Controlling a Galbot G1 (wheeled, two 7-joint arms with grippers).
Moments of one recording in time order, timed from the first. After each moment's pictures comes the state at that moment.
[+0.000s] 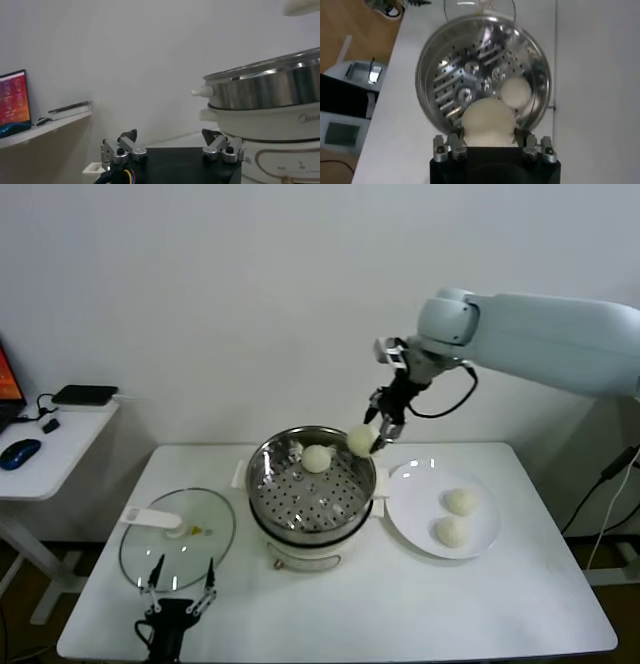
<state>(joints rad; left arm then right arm) 1.71 -1.61 -0.70 -1.89 0.19 -0.36 0.04 0.94 1.10 -1.64 1.26 0.92 -0.33 -1.04</state>
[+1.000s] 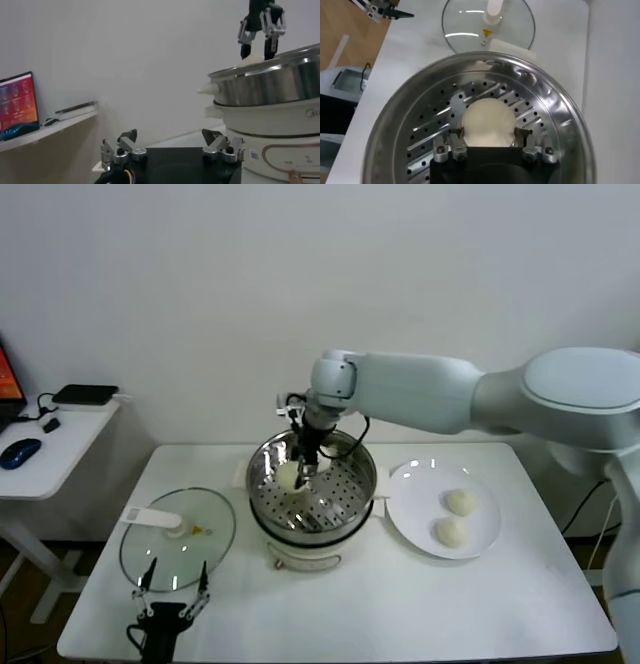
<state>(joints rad) 1.73 -1.61 -0.72 -1.90 0.20 -0.37 0.04 0.65 1.42 -1.53 1.05 0.85 -0.42 -0.93</state>
